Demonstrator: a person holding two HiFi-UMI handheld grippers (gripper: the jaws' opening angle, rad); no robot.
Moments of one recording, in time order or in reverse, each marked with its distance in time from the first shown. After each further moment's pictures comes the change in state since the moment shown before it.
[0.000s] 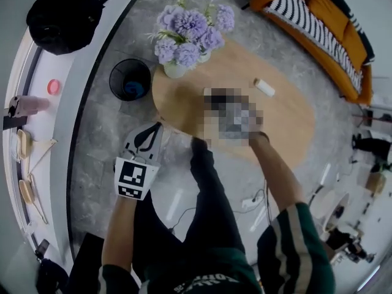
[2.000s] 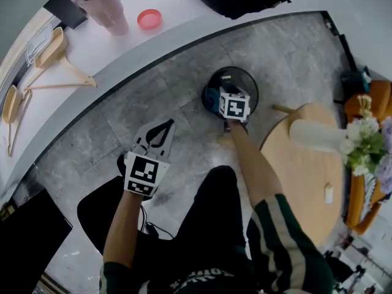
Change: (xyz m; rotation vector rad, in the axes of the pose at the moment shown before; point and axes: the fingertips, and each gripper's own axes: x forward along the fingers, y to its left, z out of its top) left arm -0.071 0.266 -0.290 -0.271 -0.067 0.536; right arm 0.424 0.118 0.282 0.407 -0.159 0.006
